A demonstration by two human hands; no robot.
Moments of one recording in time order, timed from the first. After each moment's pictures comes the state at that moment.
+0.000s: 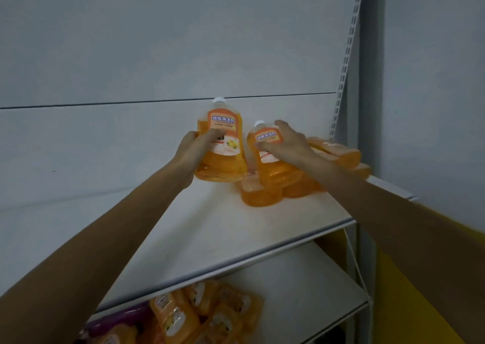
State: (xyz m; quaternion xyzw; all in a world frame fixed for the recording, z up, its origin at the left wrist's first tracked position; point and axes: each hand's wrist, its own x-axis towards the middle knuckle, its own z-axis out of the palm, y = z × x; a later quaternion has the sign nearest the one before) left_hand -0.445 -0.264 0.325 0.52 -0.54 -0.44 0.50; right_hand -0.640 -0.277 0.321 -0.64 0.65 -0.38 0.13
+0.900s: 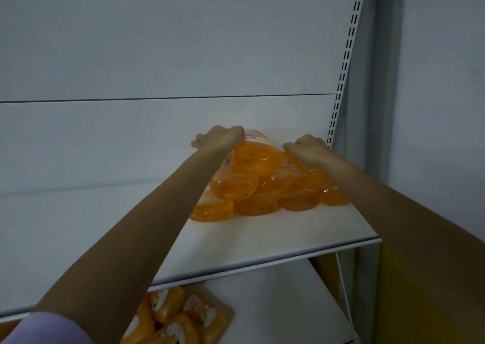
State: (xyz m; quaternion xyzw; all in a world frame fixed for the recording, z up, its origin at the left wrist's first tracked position) left_hand -0.605 -0.315 0.336 0.68 -0.51 -0.29 0.44; right_hand -0.786 -0.356 0.312 -0.69 0.67 -0.26 0.12
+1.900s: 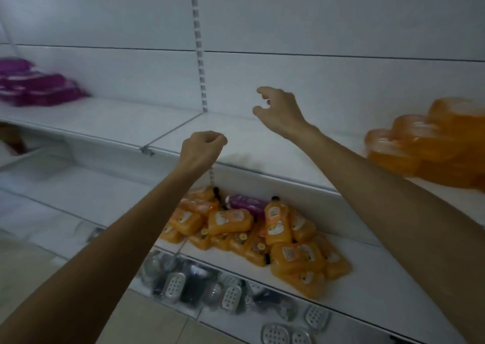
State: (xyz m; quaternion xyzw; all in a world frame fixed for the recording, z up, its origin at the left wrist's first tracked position) left_hand -0.346 -0.028 0.273 0.78 -0.39 -0.07 0.48; right_hand -0.441 -0.171 0.314 -0.88 0.29 -0.33 0.20
